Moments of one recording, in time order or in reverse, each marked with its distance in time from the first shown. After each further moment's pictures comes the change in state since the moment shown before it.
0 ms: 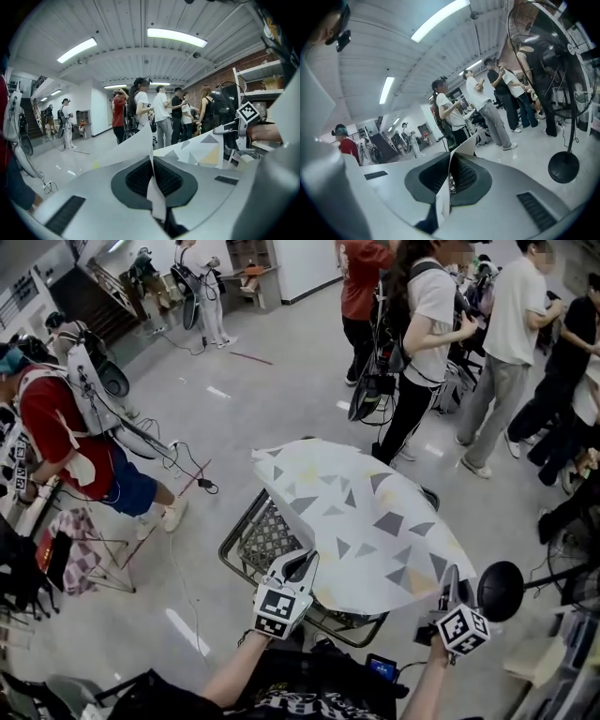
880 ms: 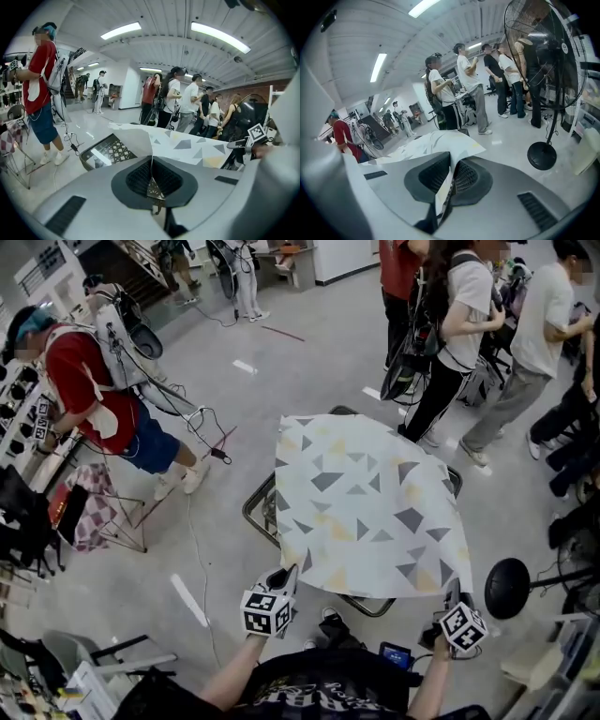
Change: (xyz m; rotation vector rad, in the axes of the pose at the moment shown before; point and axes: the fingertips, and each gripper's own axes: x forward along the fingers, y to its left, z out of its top) left arm -0.070 0.023 -0.145 -0.418 0.193 0.230; right arm 0.009 -0.069 -0.082 -0.071 0.255 -0.147
